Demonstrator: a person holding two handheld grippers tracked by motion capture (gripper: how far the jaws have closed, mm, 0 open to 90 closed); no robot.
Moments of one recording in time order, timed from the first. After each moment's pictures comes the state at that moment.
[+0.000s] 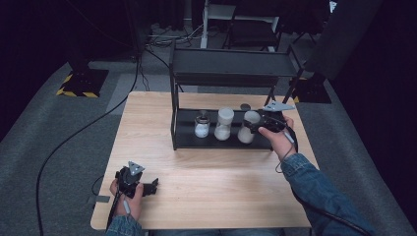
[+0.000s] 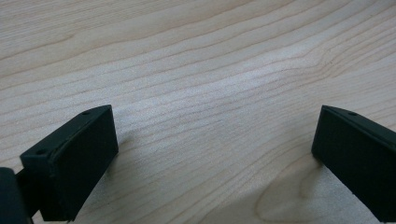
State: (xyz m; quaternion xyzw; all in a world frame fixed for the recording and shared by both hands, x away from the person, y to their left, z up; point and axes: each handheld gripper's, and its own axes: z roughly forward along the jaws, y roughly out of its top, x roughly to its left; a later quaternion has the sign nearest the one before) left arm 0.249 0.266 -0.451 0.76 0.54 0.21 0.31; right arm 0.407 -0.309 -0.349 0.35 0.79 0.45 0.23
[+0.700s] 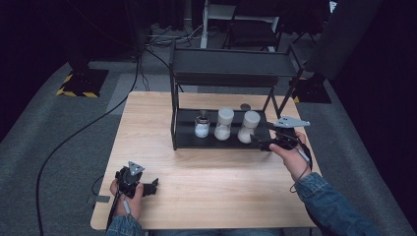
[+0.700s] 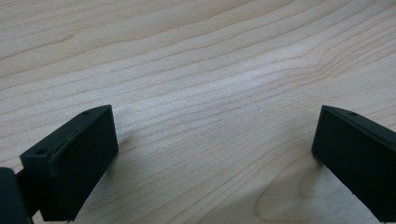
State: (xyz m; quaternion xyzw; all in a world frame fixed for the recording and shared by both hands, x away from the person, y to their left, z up) left arm 0.249 0.266 -0.451 0.76 0.54 0.21 0.31; right arm 0.353 -0.337 -0.348 0.33 0.79 0.47 0.21
